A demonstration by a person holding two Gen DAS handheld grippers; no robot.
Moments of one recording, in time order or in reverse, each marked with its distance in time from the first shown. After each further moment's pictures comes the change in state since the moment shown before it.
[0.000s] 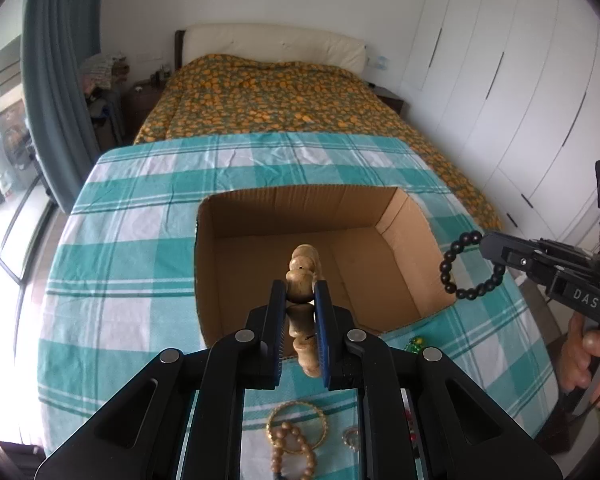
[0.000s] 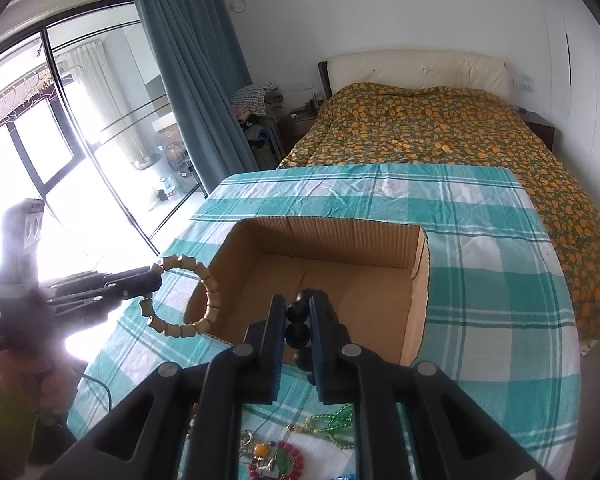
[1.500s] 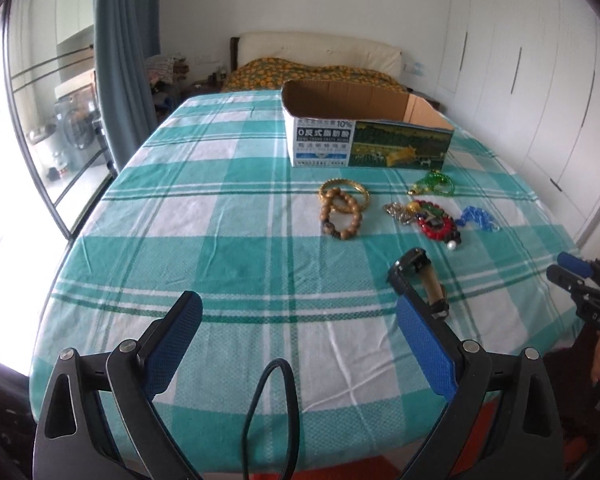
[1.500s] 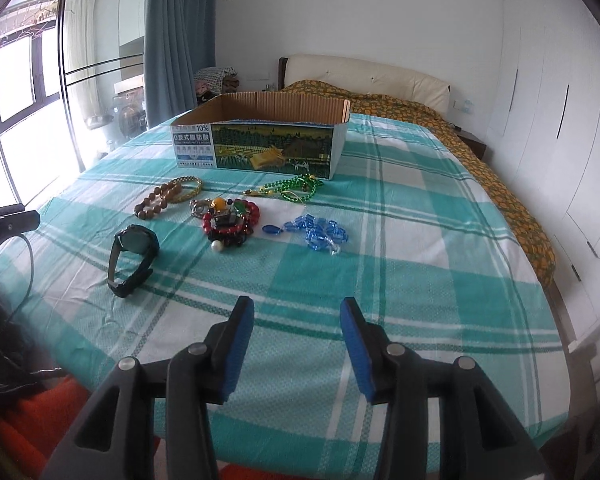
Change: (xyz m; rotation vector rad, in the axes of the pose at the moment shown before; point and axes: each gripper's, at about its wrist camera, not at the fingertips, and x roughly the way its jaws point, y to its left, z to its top) left arm -0.124 -0.006 -0.271 -0.011 -0.082 0.192; right arm -0.111 0.037 -0.303 -0.095 -0.065 -0.292
